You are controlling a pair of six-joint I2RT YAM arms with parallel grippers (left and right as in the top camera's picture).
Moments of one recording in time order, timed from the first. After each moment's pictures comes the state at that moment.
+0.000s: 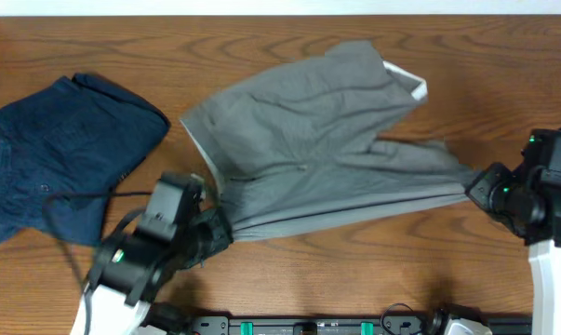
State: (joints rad) left arm -0.38 0.85 0.86 -1.10 0.24 -0.82; right arm -0.23 1.06 1.11 -1.16 -0.02 0.53
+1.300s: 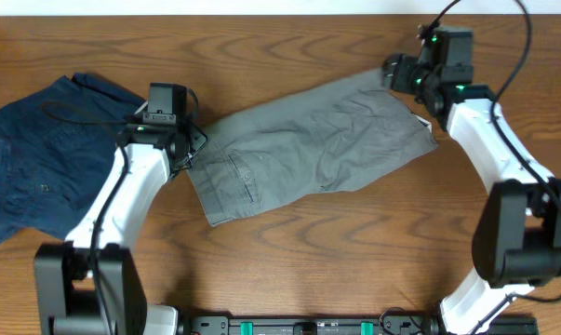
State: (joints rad) left arm -0.08 1.61 1.08 -0.66 -0.12 -0.89; right arm 0.06 1.89 1.36 -0.26 -0.13 0.31
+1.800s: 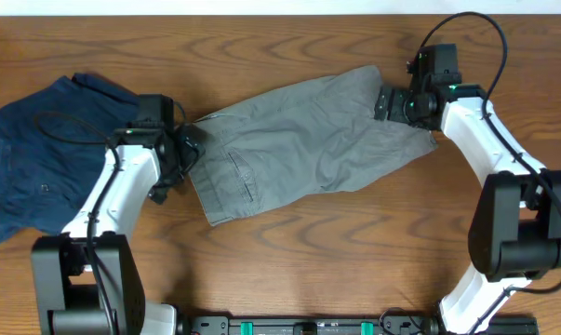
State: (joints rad) left arm 0.00 1.63 1.03 -0.75 -0.04 -0.90; right arm 0.07 1.92 1.36 -0.57 -0.10 0.28
